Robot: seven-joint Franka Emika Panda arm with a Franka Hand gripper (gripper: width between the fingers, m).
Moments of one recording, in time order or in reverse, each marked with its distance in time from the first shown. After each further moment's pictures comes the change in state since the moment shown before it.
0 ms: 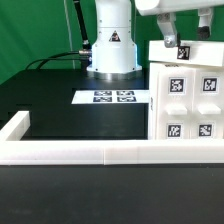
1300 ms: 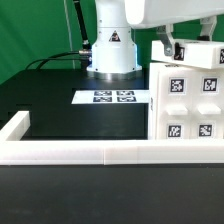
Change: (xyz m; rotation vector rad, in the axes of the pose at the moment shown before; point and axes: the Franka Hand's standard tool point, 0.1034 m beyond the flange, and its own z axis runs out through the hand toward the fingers) arm -0.003 -0.010 0.011 0.017 -0.015 0.352
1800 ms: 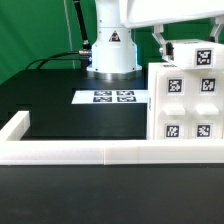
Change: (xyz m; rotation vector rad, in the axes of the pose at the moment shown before) arm 0.000 -0.001 0.001 -0.014 0.057 0.439
